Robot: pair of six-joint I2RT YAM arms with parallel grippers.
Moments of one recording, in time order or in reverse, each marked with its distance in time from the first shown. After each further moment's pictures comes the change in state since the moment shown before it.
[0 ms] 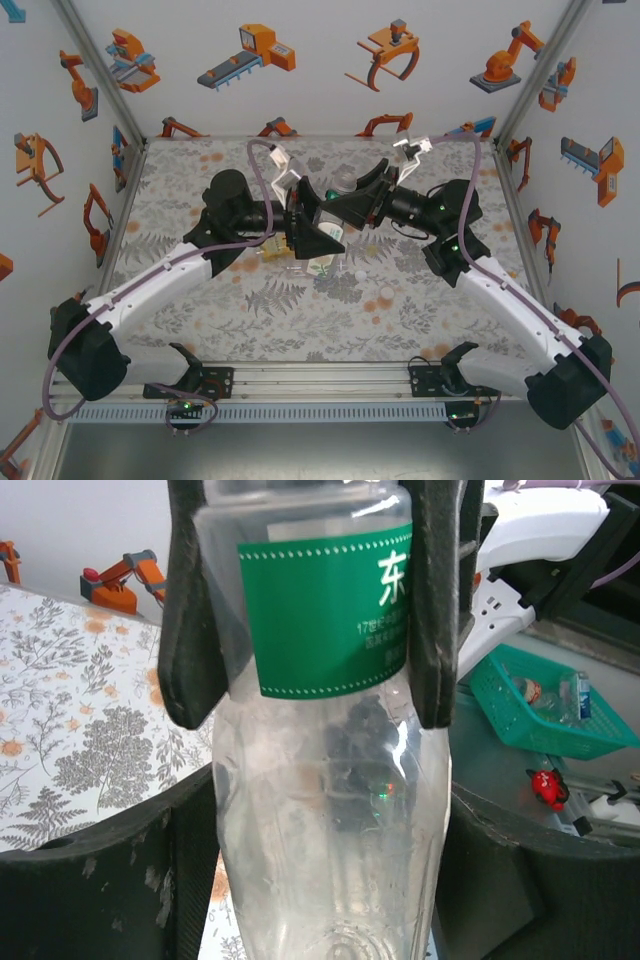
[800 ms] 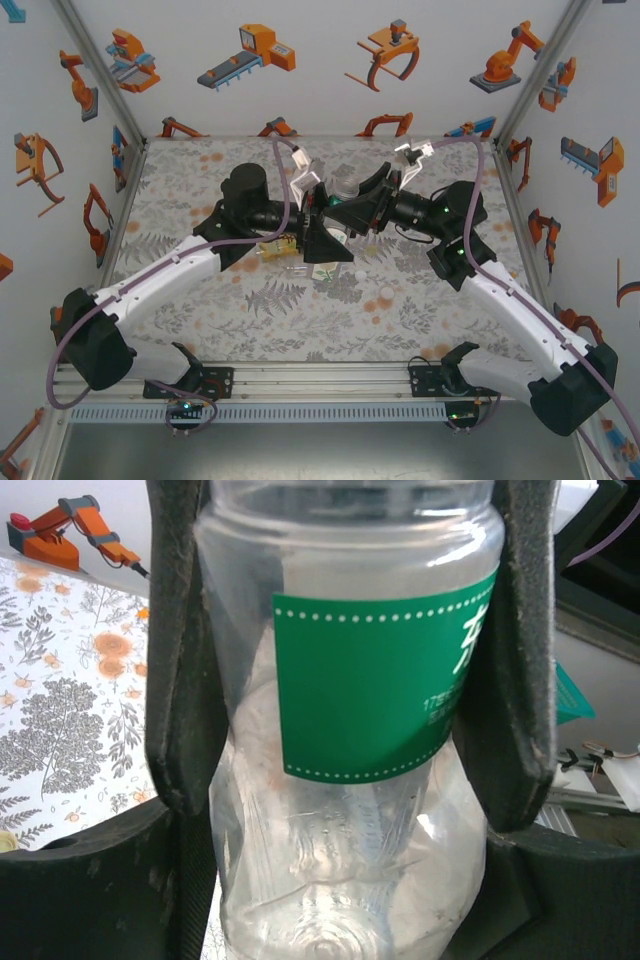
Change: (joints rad) left arm -0.055 0.066 0.092 -0.147 0.038 0.031; right arm 0.000 -0.039 0.000 -0.067 -0.018 -0.045
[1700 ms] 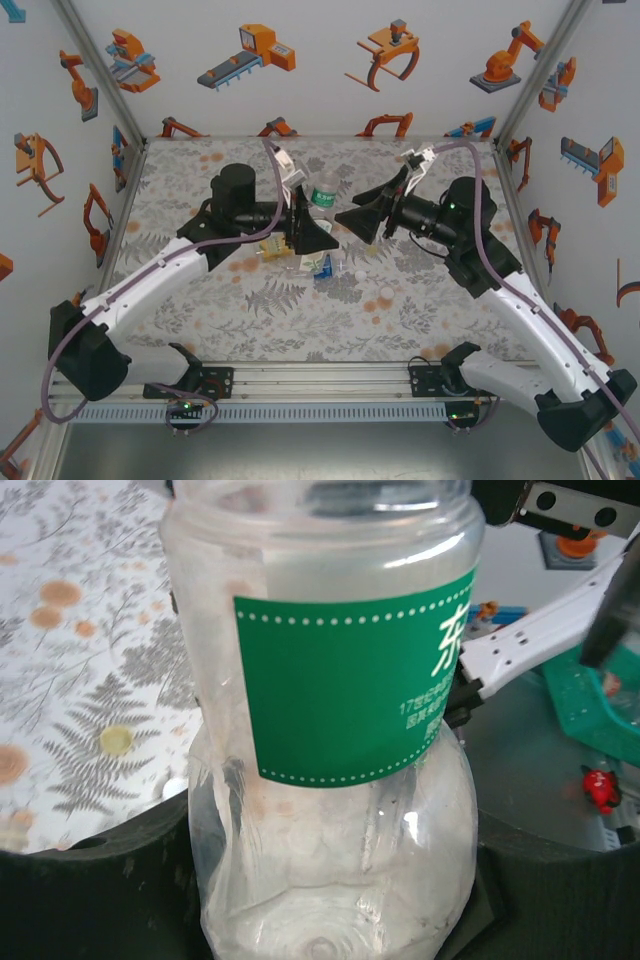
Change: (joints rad) left arm 0.085 -0.078 -0.040 -0.239 -0.192 0.147; right arm -0.001 -0.100 0.096 -0.517 0.221 -0.253
